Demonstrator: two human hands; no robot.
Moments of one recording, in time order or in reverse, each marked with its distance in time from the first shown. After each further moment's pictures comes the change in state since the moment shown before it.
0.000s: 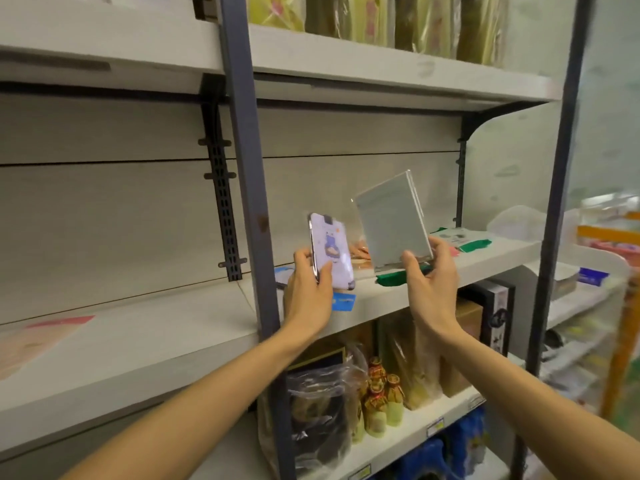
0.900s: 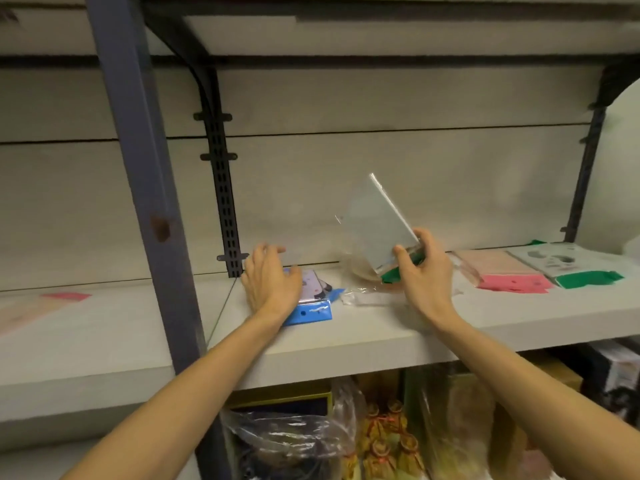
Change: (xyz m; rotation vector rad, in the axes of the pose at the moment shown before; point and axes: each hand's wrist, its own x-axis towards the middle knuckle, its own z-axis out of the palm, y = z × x) left_hand 0.109 -0.071 0.058 0.725 0.351 -0.269; right_hand 0.158 0.149 0.066 -0.004 -0.326 -0.110
